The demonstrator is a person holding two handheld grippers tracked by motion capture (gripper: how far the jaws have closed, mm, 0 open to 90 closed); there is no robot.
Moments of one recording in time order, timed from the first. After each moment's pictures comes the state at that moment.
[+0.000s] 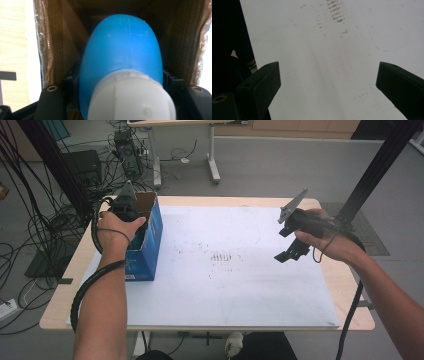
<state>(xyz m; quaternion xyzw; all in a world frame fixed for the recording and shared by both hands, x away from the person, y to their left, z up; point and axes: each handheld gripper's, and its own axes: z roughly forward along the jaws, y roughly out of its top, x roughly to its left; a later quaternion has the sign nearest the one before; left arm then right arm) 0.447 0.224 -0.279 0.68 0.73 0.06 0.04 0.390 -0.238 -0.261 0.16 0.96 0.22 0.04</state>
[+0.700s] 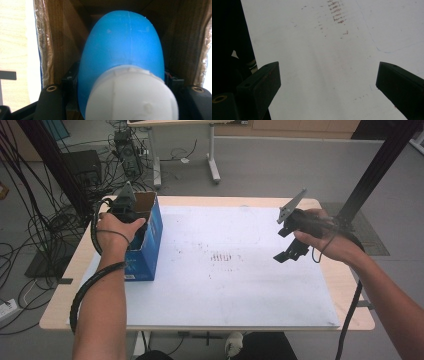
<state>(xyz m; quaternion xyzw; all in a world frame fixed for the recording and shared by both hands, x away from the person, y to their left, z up) 0.444 0.225 -0.280 0.68 0.73 0.06 0.04 0.389 -0.236 -0.260 0.16 0.96 0.23 0.04</state>
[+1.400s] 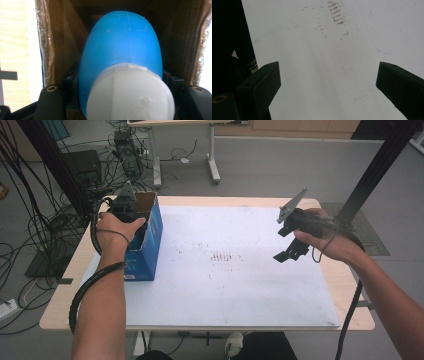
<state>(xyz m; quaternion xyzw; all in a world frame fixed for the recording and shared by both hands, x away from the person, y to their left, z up) 0.444 0.224 -0.278 0.68 0.73 0.06 0.04 0.388 -0.235 -0.259 0.16 0.96 0.23 0.04</state>
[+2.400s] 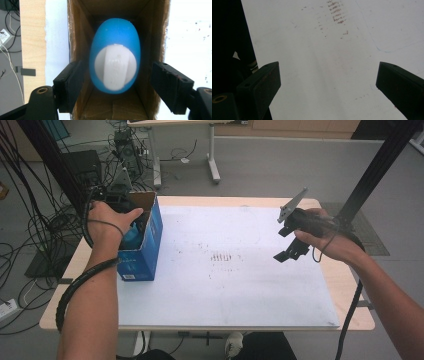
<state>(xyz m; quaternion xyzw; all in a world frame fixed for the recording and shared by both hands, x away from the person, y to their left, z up) 0.429 0.218 -0.229 0.69 0.72 0.09 0.04 0.389 -0.237 -0.260 0.16 0.96 0.23 0.03</state>
